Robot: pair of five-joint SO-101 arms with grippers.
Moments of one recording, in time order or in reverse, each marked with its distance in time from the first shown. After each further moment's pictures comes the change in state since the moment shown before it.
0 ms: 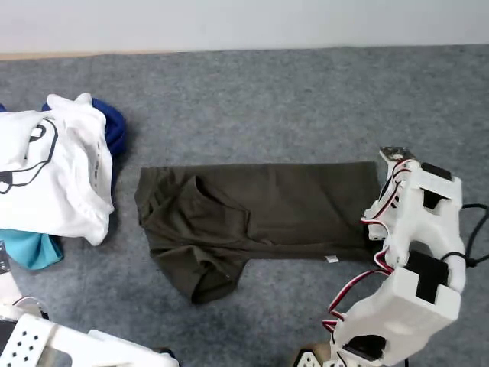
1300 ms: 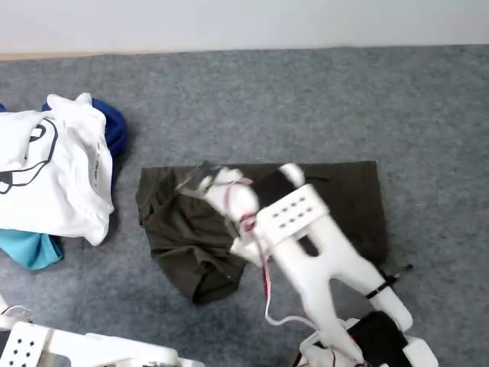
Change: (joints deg) left arm -6.9 0.0 0.1 -4.7 0.4; right arm -61.2 -26.8 0.0 19.3 2.5
